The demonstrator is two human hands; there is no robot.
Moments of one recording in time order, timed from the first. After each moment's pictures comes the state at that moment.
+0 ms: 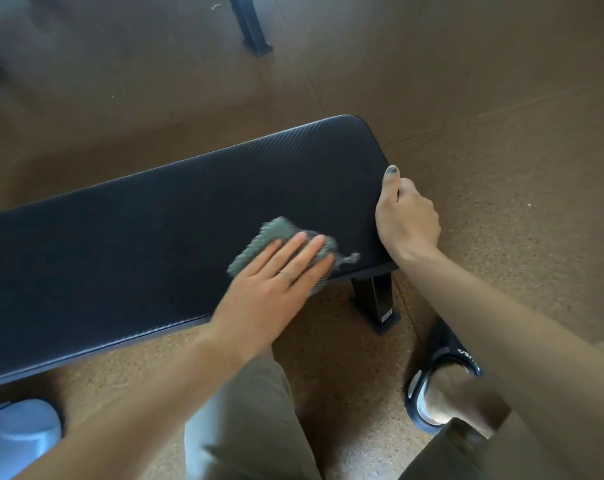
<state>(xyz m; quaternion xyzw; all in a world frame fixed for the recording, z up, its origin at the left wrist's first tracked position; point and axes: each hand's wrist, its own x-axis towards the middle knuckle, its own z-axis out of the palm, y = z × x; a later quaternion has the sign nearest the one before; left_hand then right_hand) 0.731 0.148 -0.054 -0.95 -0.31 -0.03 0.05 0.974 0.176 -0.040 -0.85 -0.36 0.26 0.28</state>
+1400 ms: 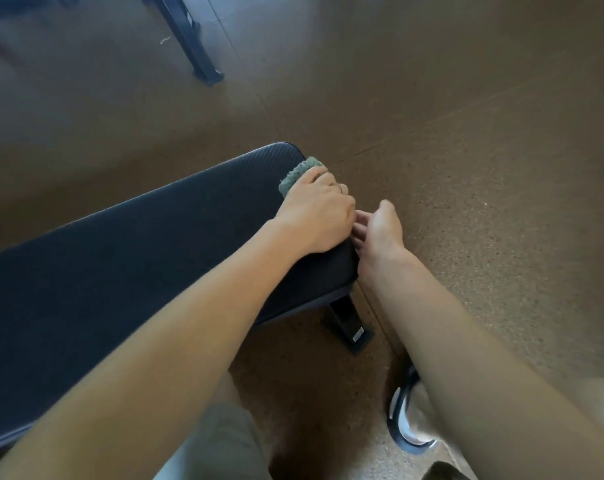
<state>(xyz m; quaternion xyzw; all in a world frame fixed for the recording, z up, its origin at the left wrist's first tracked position) 0.936 0.260 -0.029 -0.96 -0.26 0.10 0.03 1.021 0.185 -0.053 -0.65 0.07 0.54 0.52</state>
